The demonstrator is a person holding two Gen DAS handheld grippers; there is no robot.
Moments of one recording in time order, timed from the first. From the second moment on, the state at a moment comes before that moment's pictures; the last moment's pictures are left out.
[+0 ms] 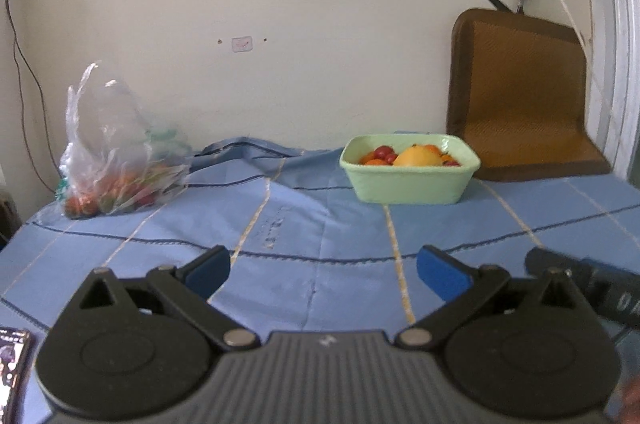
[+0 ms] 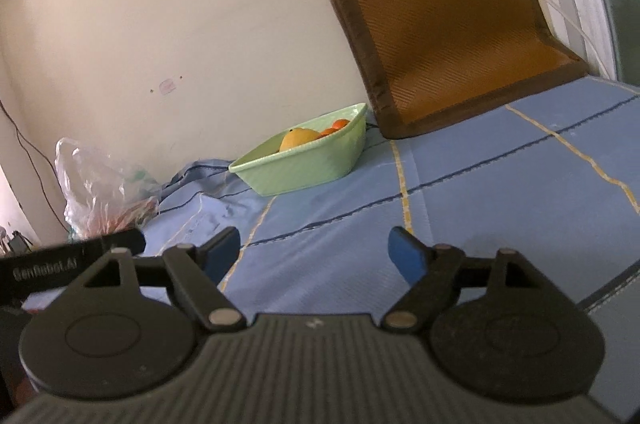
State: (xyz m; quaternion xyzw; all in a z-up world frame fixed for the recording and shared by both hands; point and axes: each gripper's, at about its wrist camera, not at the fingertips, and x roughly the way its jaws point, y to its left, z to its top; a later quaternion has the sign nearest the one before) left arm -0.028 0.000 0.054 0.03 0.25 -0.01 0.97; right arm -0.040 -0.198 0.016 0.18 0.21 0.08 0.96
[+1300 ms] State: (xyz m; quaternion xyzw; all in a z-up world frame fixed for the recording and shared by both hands) left arm -0.016 -0.007 0.019 0.09 0.31 0.05 0.94; right arm -0.033 -0.202 0.016 0.19 0.22 0.10 0.95
